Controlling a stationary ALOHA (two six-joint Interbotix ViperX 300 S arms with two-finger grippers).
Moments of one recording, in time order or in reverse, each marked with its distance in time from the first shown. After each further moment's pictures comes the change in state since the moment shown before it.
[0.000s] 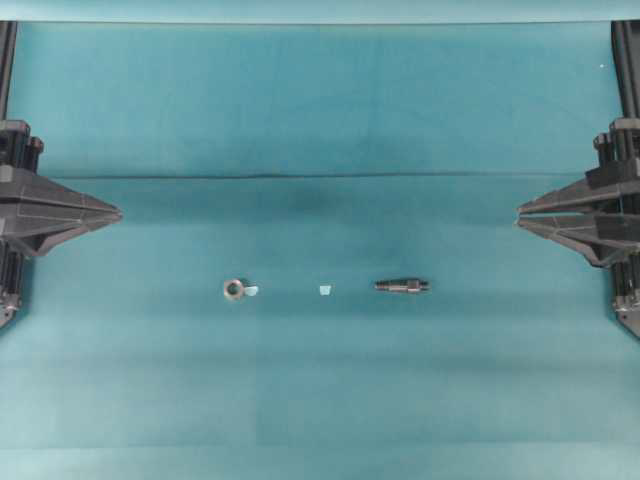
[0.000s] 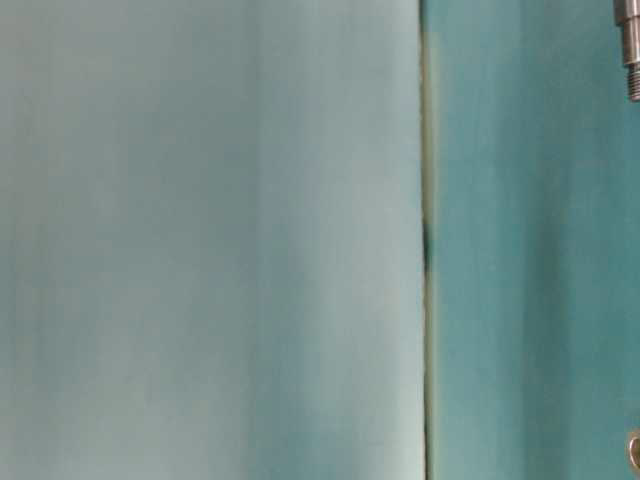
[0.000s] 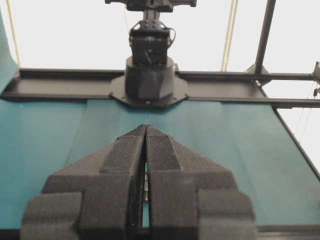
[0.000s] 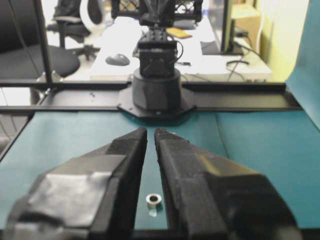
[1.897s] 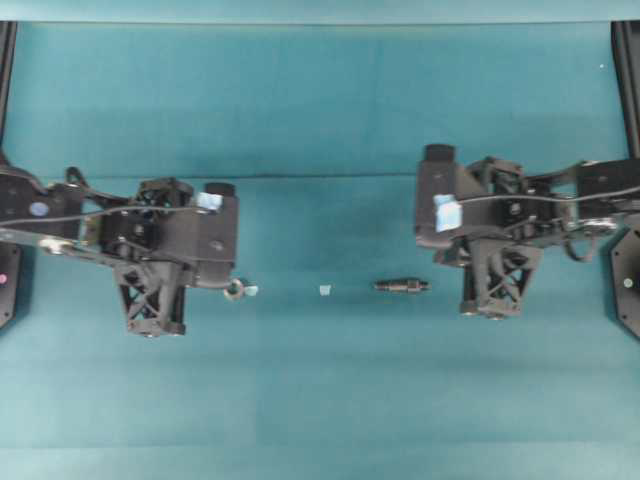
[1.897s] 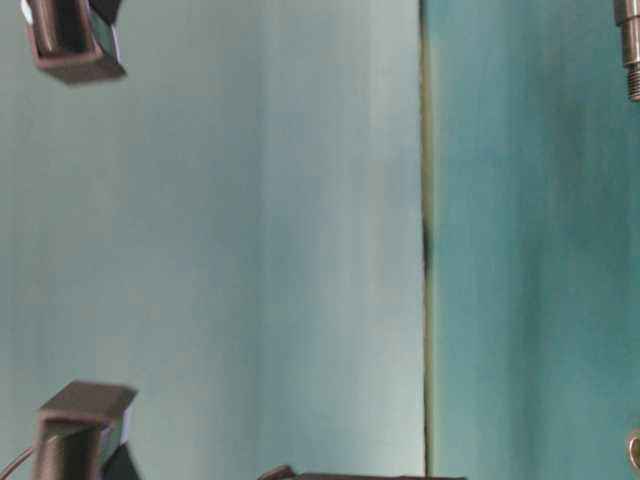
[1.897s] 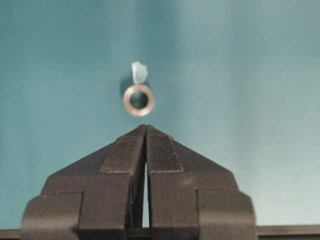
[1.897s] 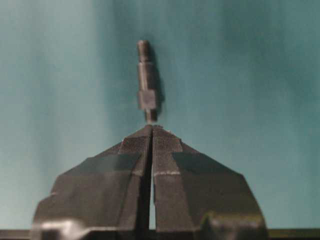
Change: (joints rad) left arm -0.026 0.775 -0.511 0.015 0.920 -0.012; right arm -0.017 0.724 -0.500 0.012 1.005 0.049
